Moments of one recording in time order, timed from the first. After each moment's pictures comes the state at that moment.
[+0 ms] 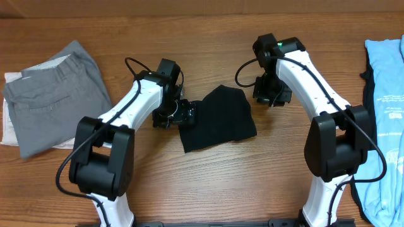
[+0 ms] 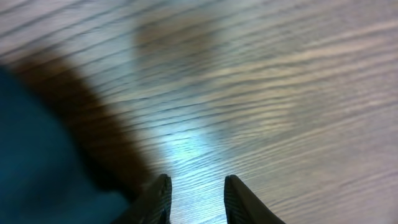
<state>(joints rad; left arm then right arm) -0.30 1.95 1.34 -0.92 0.27 -0.32 0.26 2.06 1.73 -1.32 0.08 0.48</state>
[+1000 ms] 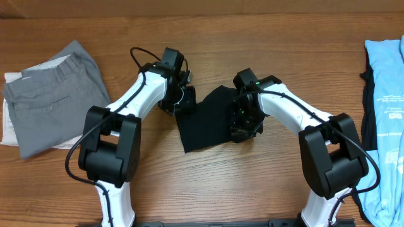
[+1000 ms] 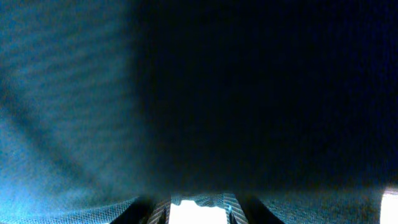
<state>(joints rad) -0.30 2.07 1.46 -0.80 0.32 -0.28 0.41 1.96 1.29 -0.95 -0.31 0.46</state>
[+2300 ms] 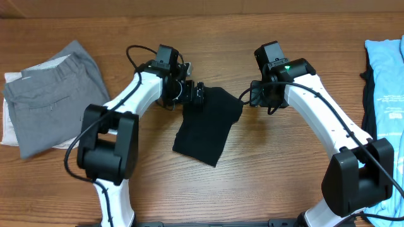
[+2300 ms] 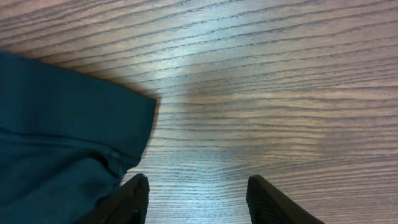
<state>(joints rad) -0.27 2.08 1.44 -0.64 0.45 -0.24 0.31 1.79 1.44 -1.01 0.06 0.38</state>
